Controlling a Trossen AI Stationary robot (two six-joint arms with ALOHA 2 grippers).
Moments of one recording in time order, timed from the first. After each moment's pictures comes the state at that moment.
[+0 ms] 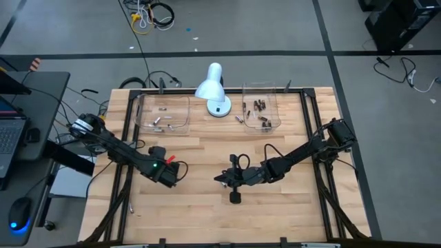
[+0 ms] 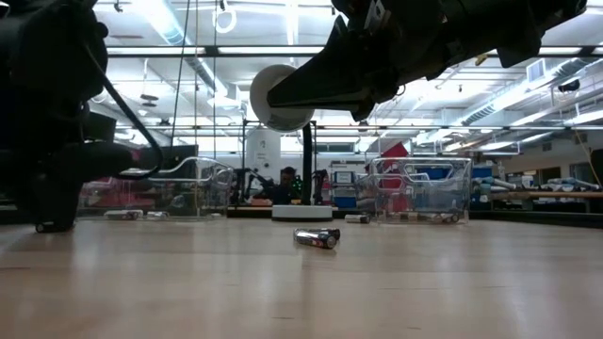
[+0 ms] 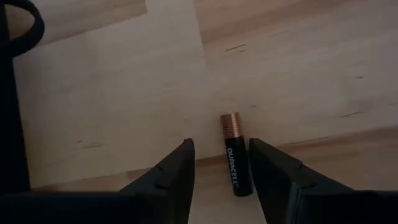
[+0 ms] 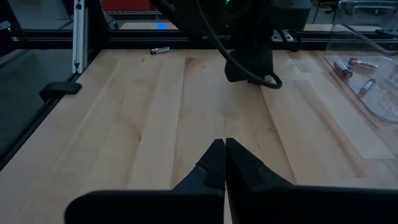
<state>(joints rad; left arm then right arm) -0.47 1.50 0.67 -0.93 -0.33 -1.86 0.36 1.84 0.91 0.55 0.34 0.15</state>
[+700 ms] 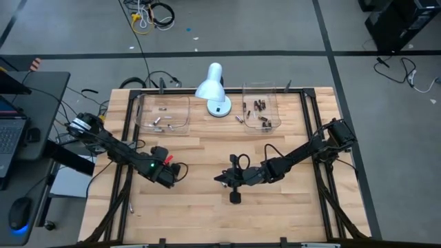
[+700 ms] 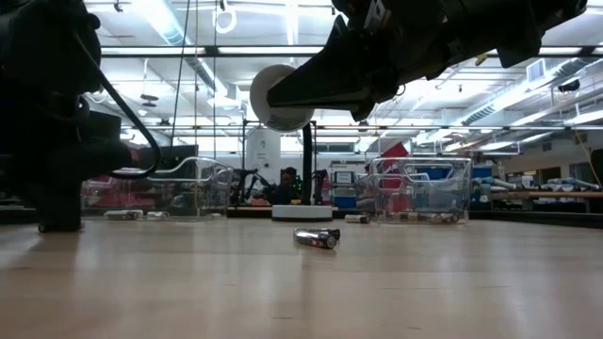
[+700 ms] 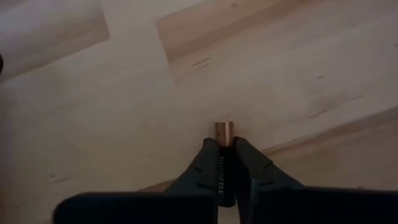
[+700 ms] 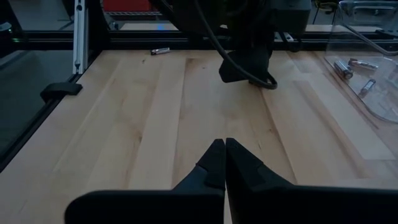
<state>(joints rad) -0.47 1.50 0.62 -0.82 -0.41 -1.73 0.36 1.84 0.91 0.55 0.34 0.15</state>
